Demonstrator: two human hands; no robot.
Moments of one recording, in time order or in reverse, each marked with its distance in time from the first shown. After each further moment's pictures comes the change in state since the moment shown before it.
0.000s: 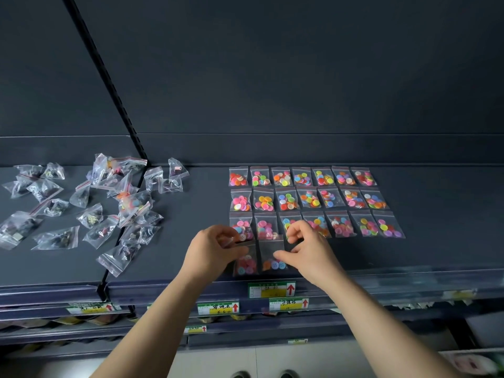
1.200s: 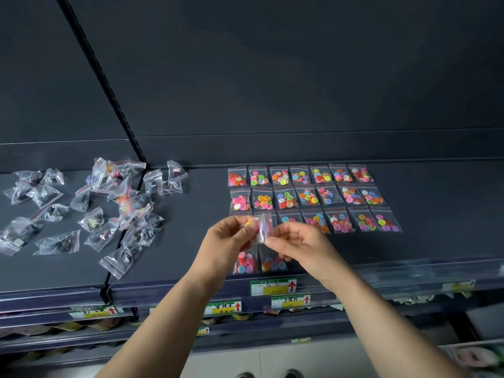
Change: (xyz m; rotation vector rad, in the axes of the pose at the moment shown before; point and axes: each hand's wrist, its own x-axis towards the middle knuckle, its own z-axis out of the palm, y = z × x) left_hand -0.016 0.032 0.003 -0.749 -0.230 -0.034; right_hand -0.021 -0.034 -0.015 0.548 -0.204 -0.069
